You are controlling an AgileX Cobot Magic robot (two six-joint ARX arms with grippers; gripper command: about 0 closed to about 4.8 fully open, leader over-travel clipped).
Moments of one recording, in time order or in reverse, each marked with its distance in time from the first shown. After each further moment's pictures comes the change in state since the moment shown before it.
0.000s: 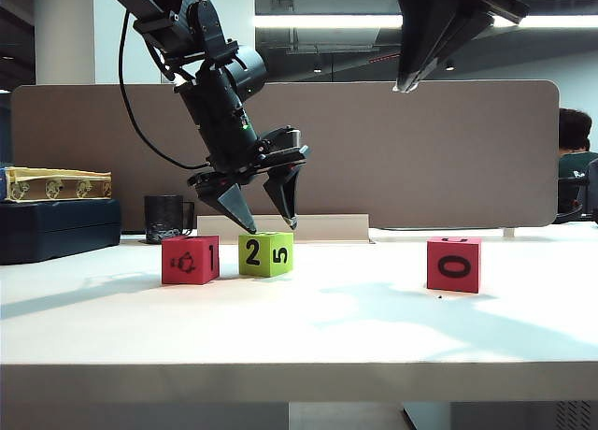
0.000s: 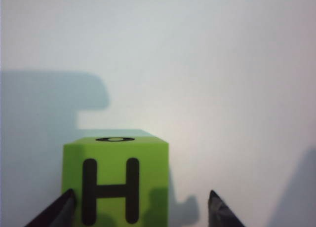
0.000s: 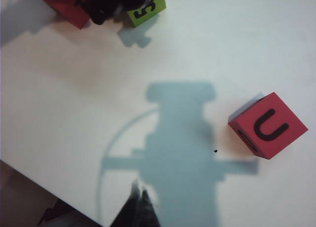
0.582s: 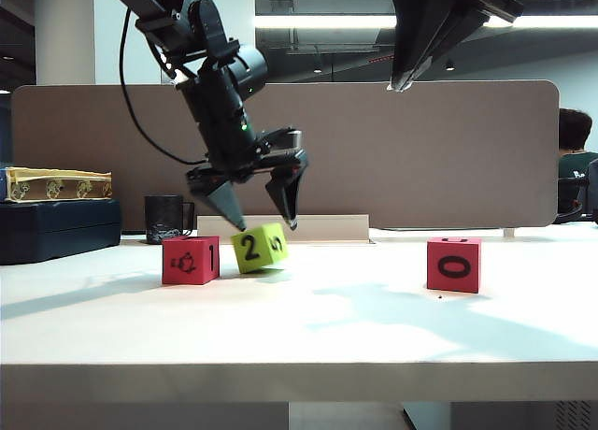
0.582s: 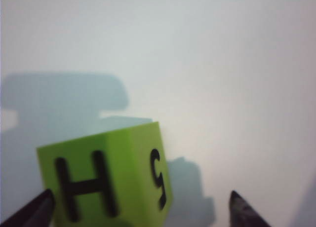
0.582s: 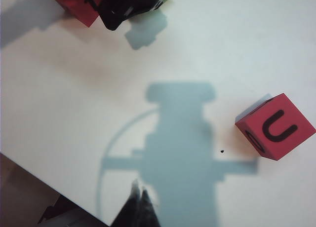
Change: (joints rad) left arm -0.003 0.005 0.022 -0.022 -0.061 0.061; right arm 0.016 0.000 0.000 0.001 0.000 0.002
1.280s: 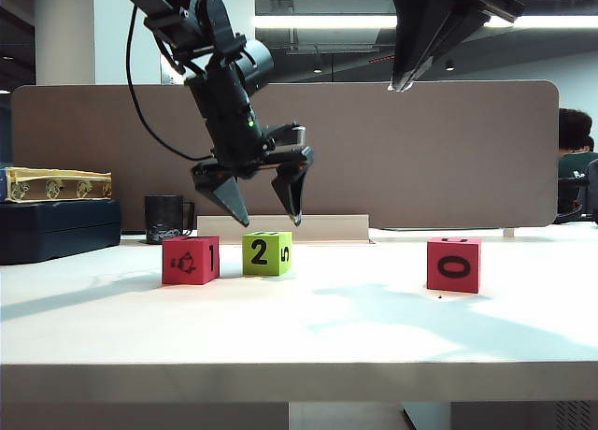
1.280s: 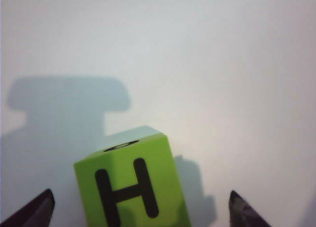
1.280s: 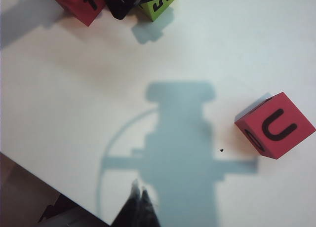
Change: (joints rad) left arm -0.010 0.031 0.065 -0.020 -0.027 -0.018; right arm 0.000 0.000 0.000 -0.004 0.000 0.000
